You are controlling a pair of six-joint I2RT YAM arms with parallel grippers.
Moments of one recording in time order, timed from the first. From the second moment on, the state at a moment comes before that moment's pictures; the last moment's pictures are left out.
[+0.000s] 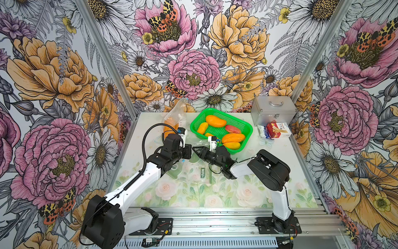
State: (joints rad) left arm -0.46 1.20 0.86 -0.31 0.07 -0.32; right arm 0.76 2.05 0.94 1.01 -0.24 1.16
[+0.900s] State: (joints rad) left arm -0.36 1.11 0.72 -0.08 0.10 -0.49; right arm 0.80 1.68 0.87 0.33 -0.20 1.03
